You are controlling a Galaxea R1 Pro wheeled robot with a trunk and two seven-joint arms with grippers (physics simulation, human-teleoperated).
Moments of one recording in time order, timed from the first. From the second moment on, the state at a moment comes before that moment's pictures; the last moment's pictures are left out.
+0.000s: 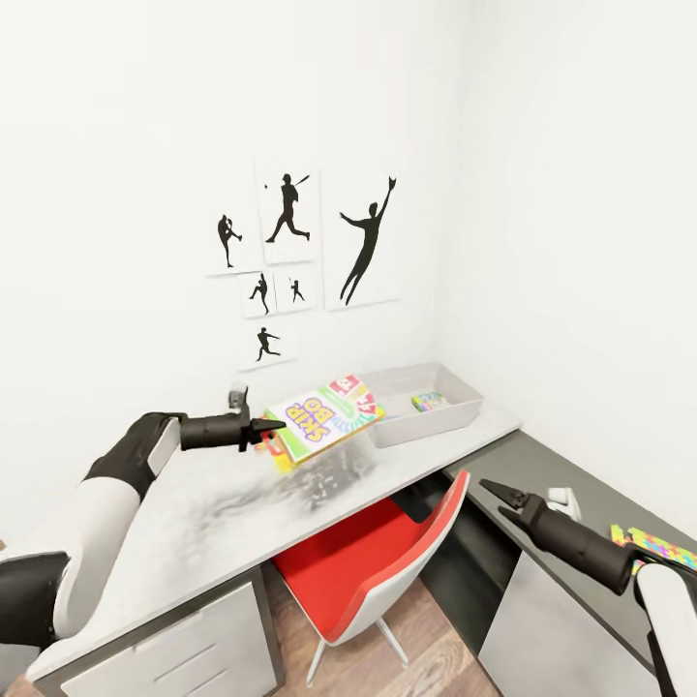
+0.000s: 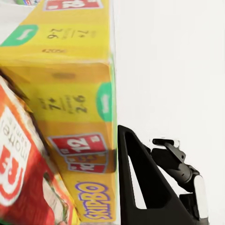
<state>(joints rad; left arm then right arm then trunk) -1.04 0.16 0.08 -0.51 0.22 1.03 -1.16 -0.24 -0.12 -0.40 -1.57 -0.85 1.04 0.33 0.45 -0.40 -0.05</state>
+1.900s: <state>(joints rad) -1.09 0.12 0.08 -0.45 0.23 1.03 -1.10 -0.24 -0.12 -0.47 -1.57 -0.86 1.04 0.36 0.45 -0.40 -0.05</state>
